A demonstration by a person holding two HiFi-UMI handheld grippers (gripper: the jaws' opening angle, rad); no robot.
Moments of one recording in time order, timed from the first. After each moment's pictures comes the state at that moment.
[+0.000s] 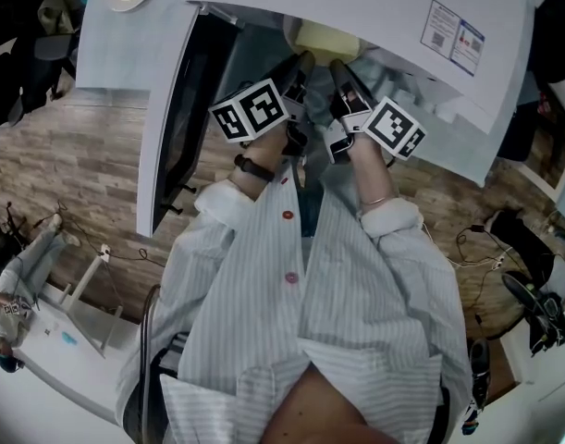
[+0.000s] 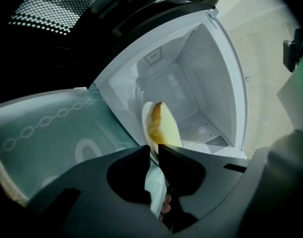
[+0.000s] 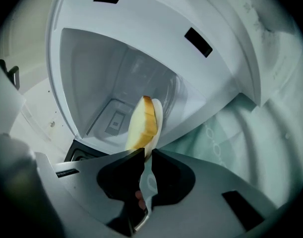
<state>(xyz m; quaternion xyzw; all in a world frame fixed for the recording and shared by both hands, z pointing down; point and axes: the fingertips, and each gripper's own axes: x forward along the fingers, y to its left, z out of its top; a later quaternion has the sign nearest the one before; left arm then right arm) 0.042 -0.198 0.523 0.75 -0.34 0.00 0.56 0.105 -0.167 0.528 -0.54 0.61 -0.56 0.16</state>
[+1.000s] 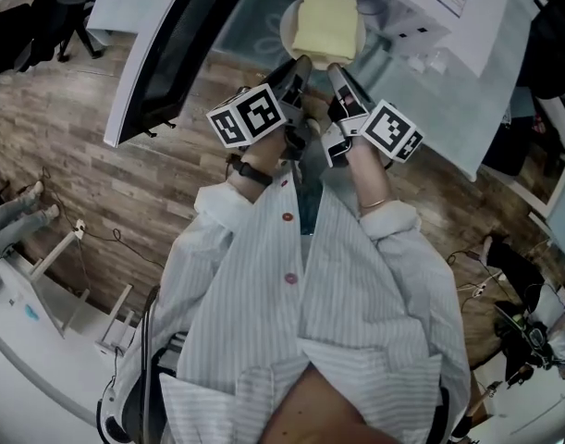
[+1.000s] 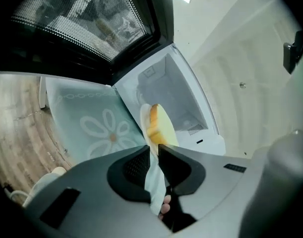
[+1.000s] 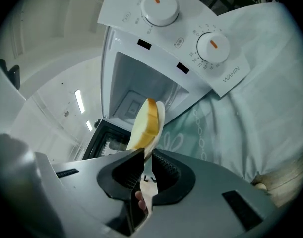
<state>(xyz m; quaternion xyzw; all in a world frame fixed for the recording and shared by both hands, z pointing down) 0.040 -0.076 0.491 0.74 -0.40 -0.05 0.54 0.106 -0.056 0.497 -0.48 0.67 -0.55 0.14</state>
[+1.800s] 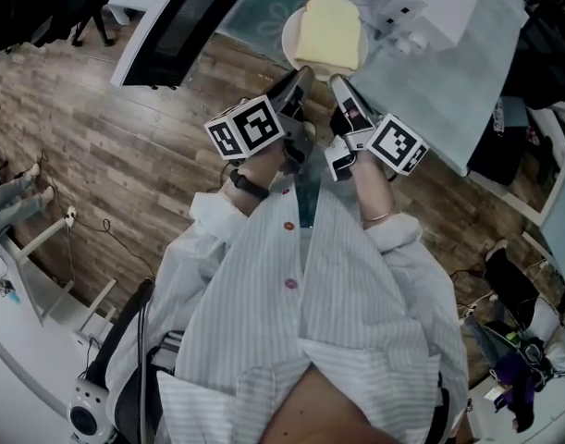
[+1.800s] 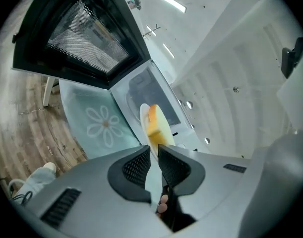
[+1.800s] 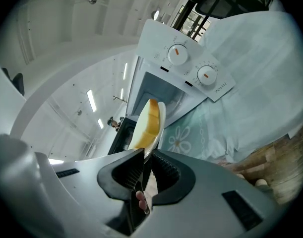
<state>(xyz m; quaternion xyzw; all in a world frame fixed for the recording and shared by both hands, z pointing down) 0.045 0.025 0.427 0.75 -0.40 -0.09 0.52 0.112 0.040 0.437 -0.44 0.70 -0.54 0.16</state>
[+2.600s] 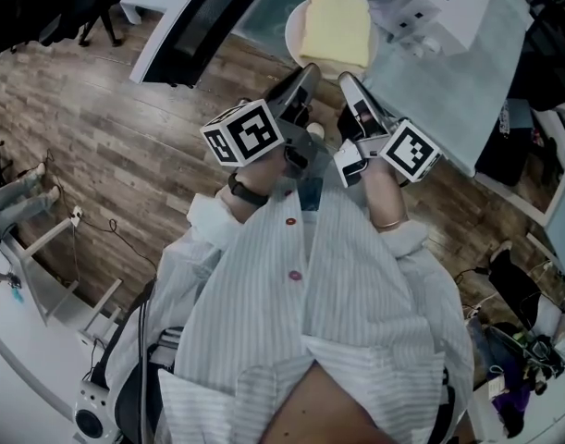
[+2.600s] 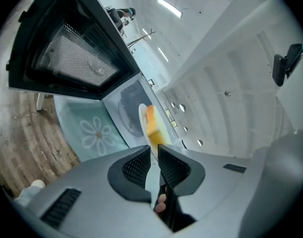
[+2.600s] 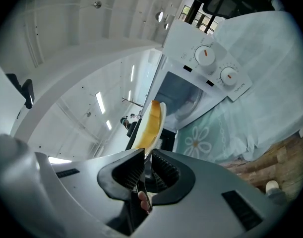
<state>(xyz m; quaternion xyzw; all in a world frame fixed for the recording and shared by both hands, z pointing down) 0.018 0.026 0.377 0.77 -0.38 -0.12 0.50 0.083 0.036 0.378 -0.40 0.75 -0.49 0.18</state>
